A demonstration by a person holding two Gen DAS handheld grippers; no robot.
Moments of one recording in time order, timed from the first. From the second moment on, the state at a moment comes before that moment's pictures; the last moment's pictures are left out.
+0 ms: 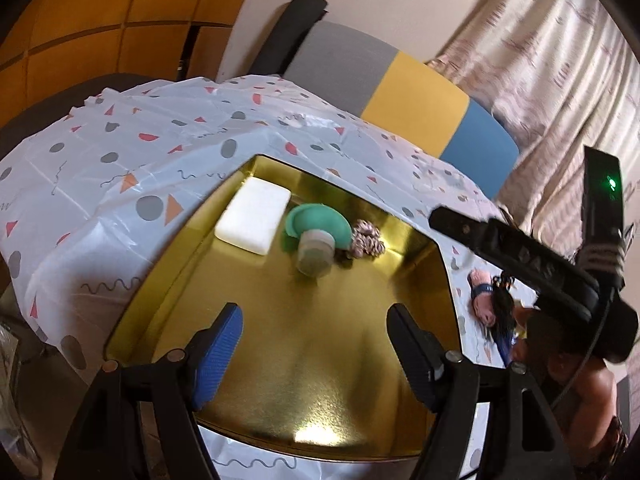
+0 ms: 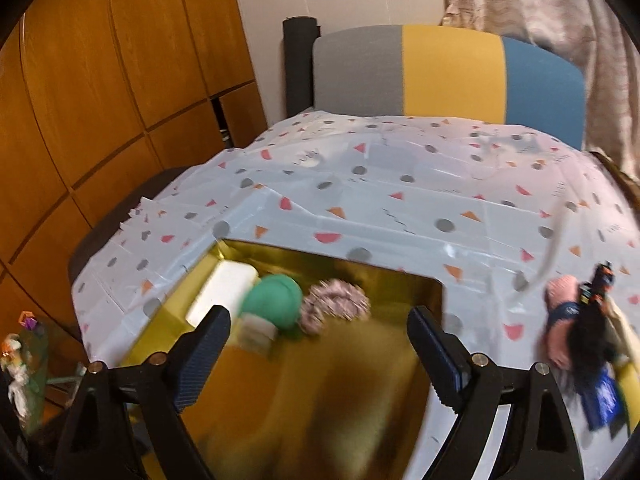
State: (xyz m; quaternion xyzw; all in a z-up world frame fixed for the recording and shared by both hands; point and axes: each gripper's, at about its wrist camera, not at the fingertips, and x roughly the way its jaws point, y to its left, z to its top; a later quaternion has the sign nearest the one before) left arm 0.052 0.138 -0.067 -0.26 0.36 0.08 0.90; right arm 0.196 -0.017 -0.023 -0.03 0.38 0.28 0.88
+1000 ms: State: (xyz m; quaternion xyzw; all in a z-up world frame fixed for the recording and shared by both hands) left arm 0.060 0.106 -0.070 -0.21 0.37 0.02 0.90; right arm 0.166 -0.126 -0.063 0.02 0.39 0.18 0.90
